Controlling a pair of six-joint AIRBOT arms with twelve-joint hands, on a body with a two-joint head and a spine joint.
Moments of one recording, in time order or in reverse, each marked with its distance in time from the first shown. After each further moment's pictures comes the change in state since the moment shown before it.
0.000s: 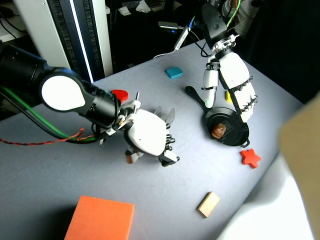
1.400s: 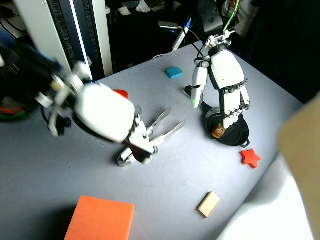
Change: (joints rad) left arm -0.139 -0.021 -0.043 0.036 0.079 0.068; right arm 0.154 0.459 -0.417 0.005 -0.058 -0.071
